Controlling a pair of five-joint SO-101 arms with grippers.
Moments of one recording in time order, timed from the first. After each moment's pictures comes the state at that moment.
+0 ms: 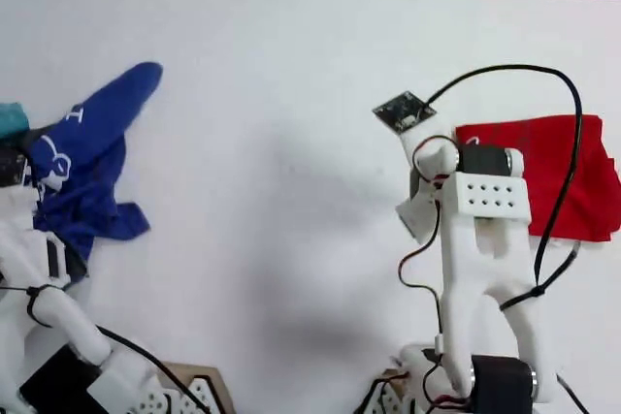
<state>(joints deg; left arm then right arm) -56.3 -19.2 46.4 61.9 -32.4 -0.8 -20.2 29.8 83.1 36.6</state>
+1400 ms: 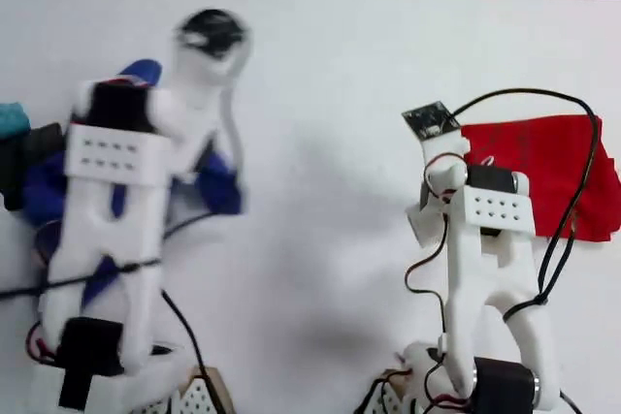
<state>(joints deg) 4.0 -12.5 -6.1 97.7 -17.7 3.9 -21.2 40.2 70.9 29.1</state>
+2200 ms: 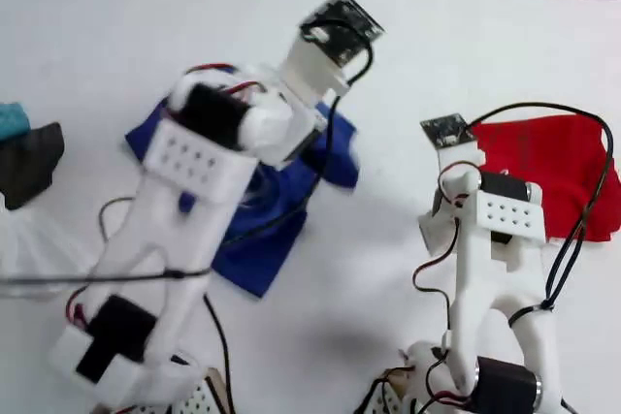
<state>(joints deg) 20.8 -4.2 -16.1 86.1 -17.5 8.4 -21.2 43.0 70.9 29.1</state>
